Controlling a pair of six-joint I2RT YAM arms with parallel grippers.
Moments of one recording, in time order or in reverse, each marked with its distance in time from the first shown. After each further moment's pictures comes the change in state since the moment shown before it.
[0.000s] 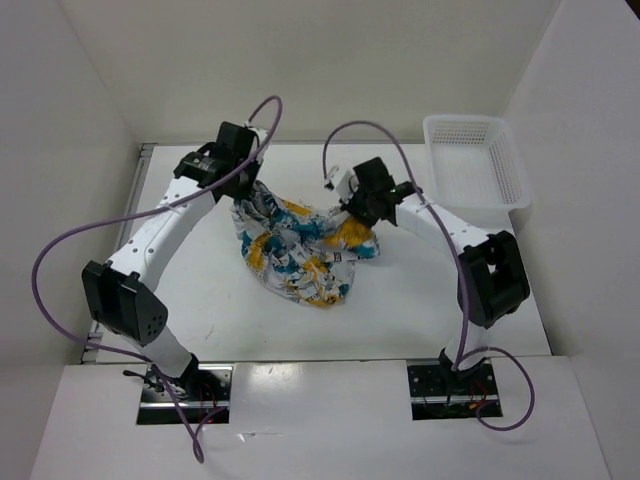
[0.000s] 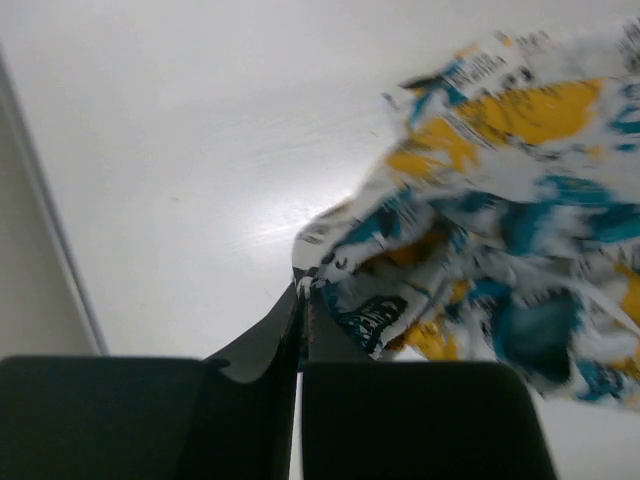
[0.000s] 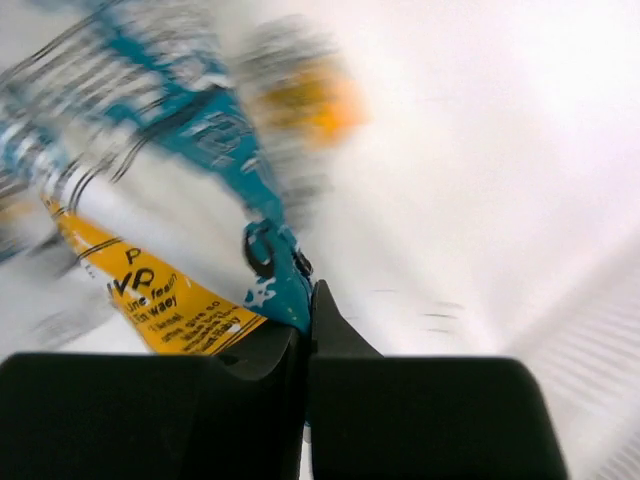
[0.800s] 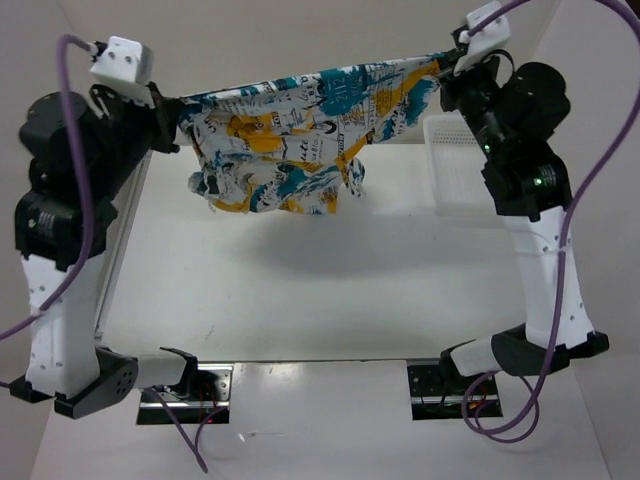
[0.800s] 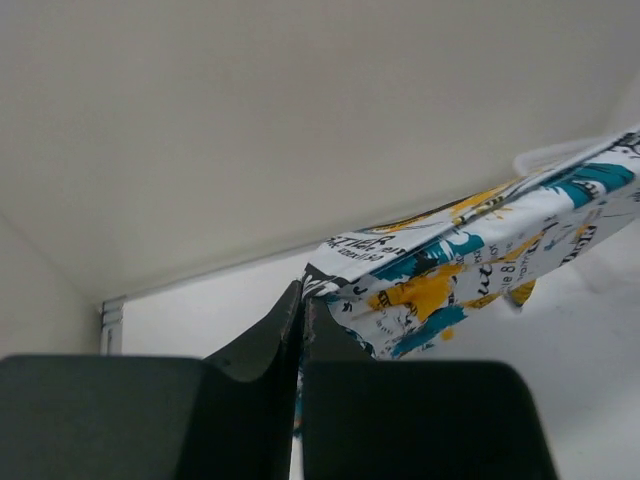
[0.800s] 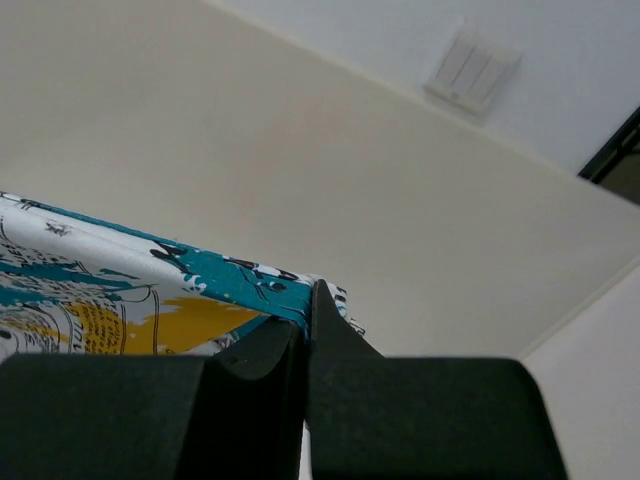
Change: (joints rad) left arm 0.126 -0.326 0.441 0.080 0.182 -0.005; right arm -0.195 -0.314 0.718 0.074 0.079 0.138
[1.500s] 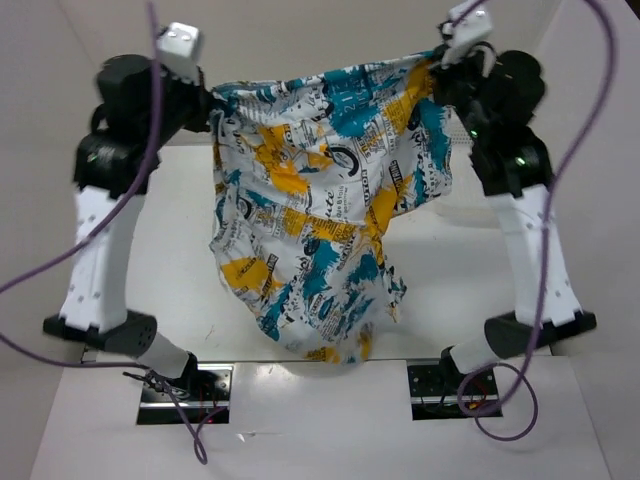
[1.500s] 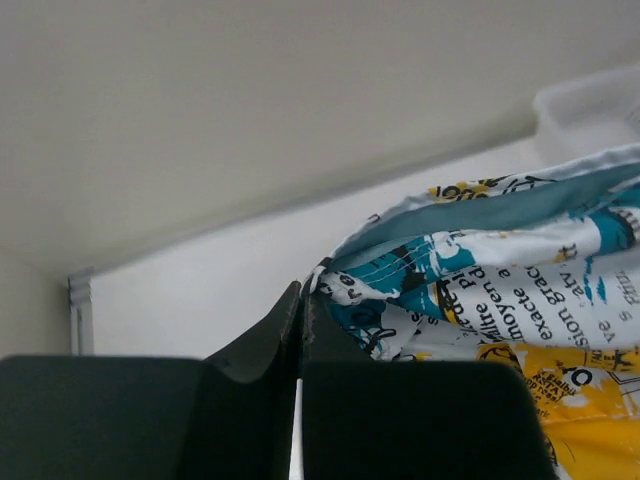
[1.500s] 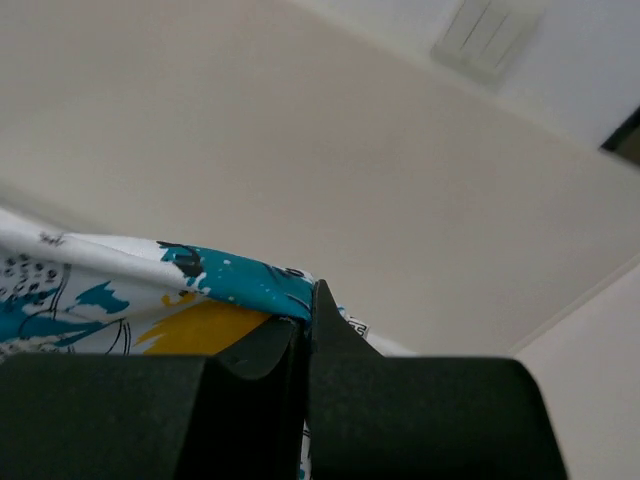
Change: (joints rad) left arm 0.025 0.192 0.121 -0.041 0.105 0.003; right arm -0.027 0.055 0.045 -0.014 -0.035 0.009
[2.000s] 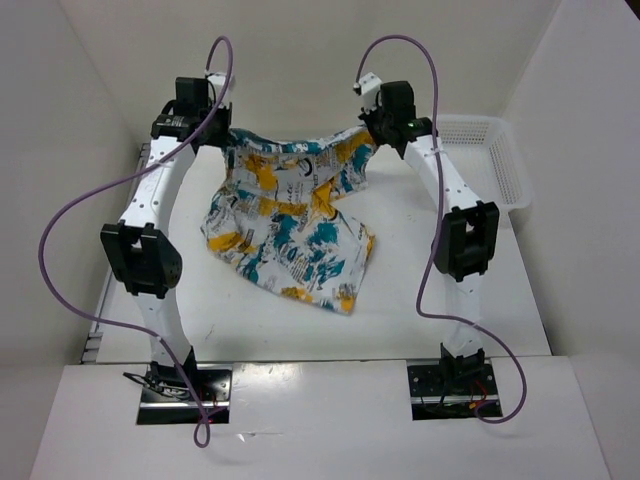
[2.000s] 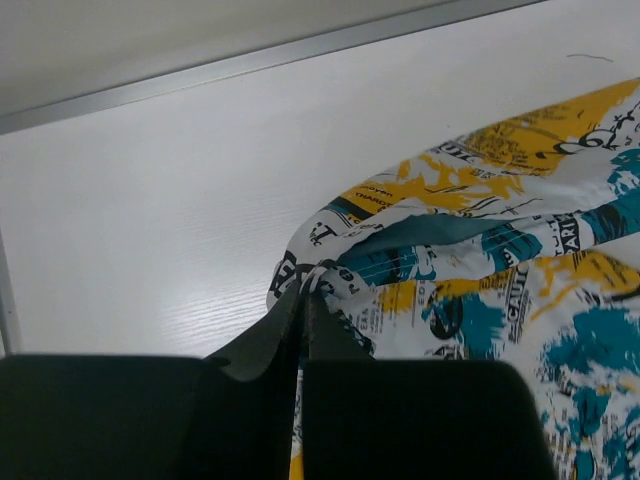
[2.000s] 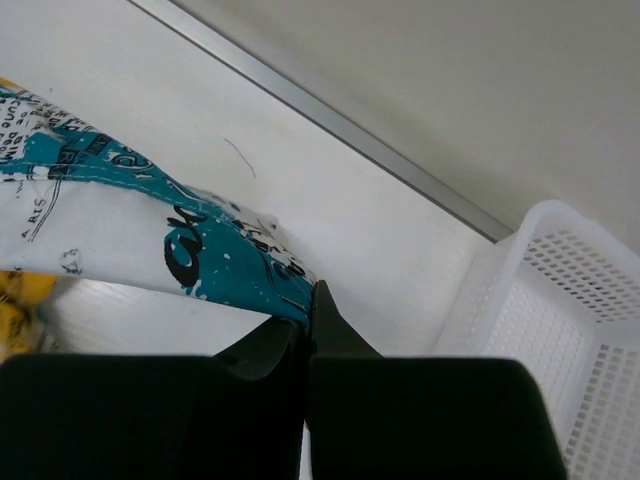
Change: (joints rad) left arm 0.141 0.474 -0.128 0.120 0.023 0.001; right arm -0.004 0.678 0.077 -0.074 0.033 -0.028
